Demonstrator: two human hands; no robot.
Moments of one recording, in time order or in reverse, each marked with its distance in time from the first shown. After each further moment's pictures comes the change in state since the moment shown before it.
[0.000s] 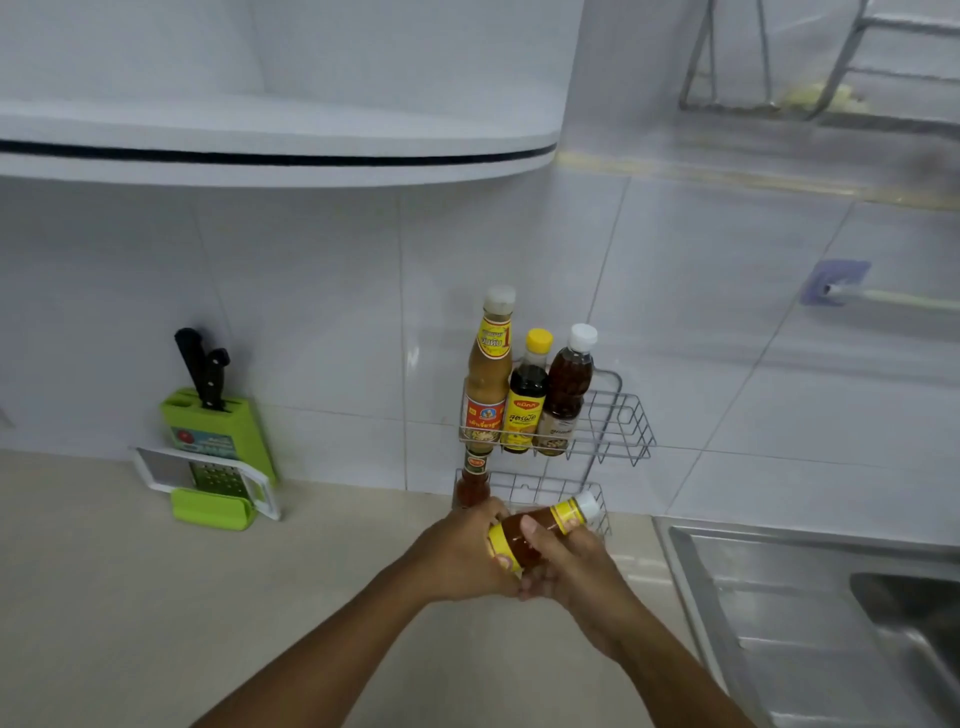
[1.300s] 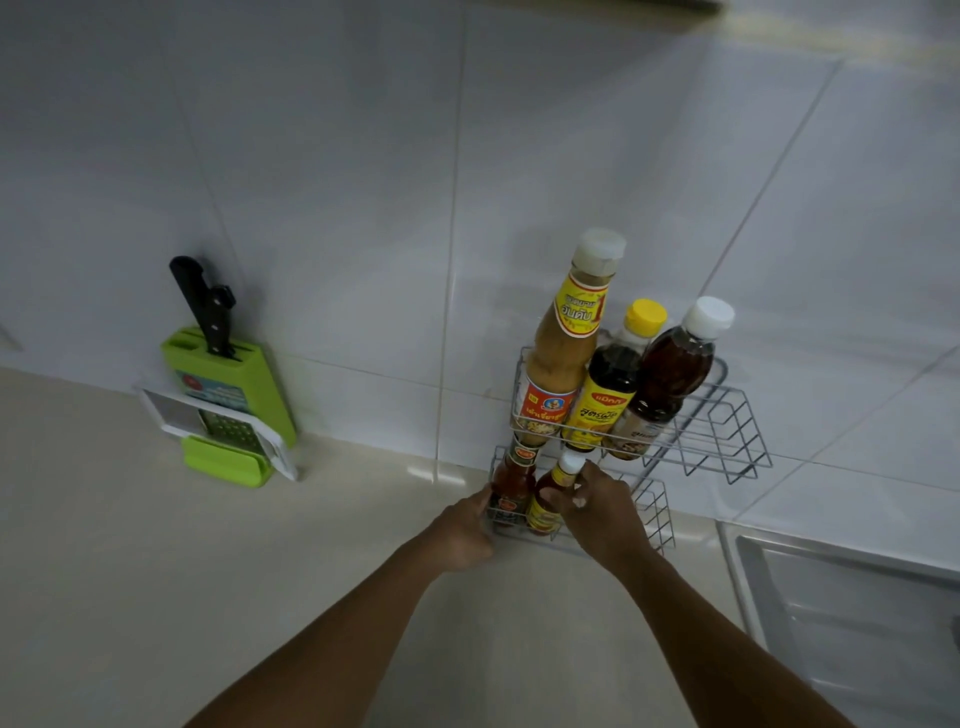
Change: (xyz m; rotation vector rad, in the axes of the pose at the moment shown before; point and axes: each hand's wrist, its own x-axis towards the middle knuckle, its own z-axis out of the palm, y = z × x) left_hand 0.101 -0.118 0.010 -0.256 -0.093 -0.256; right_hand 0.158 0.047 -0.023 -0.985 0.237 -0.138
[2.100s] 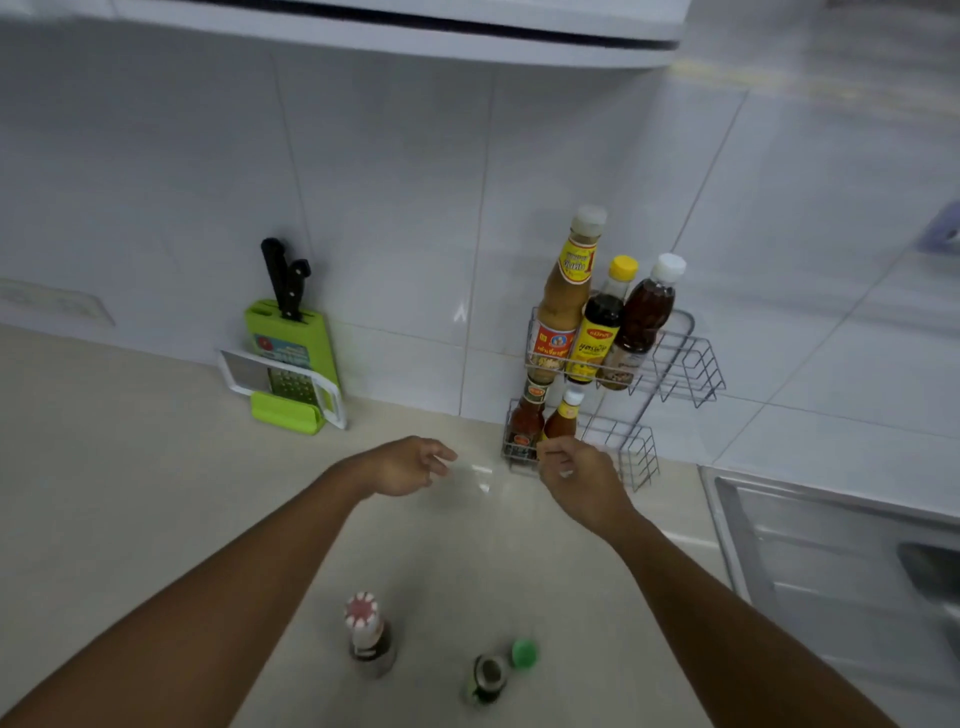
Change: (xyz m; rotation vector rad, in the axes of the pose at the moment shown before) left_hand -0.098 -0.044 -0.068 0.090 -0.043 0.083; right_hand -0.102 -0.047 -0.009 0.104 -0.068 -0.075
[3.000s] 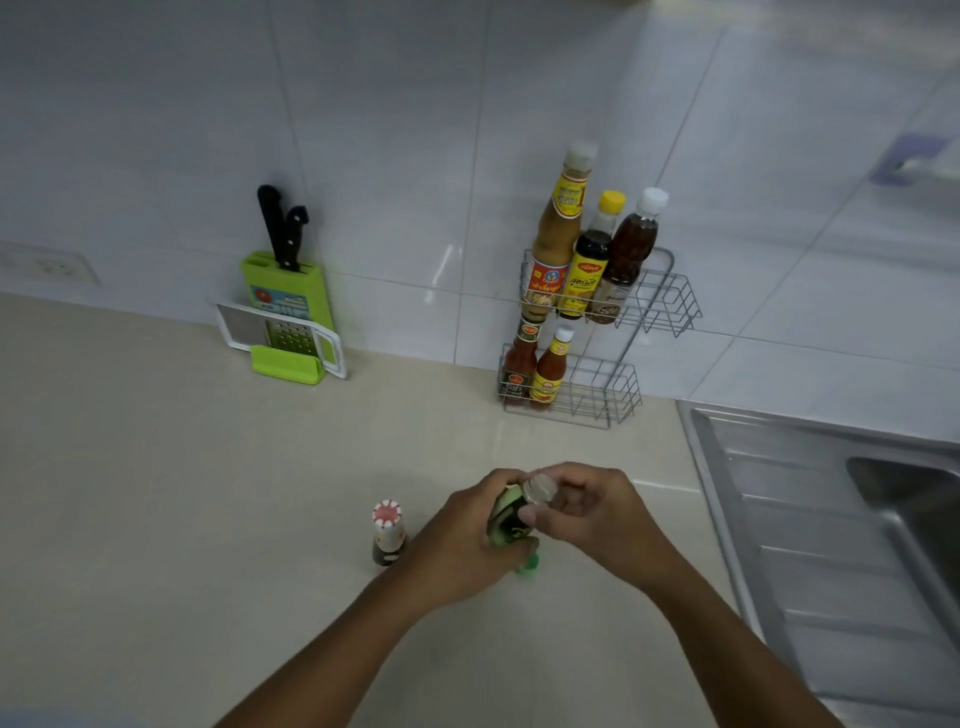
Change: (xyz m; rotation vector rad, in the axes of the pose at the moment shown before) left_hand -0.177 0.050 0.149 -0.077 0.190 0.291; right_hand -0.166 -0.024 0.001 0.500 -0.189 -0.158
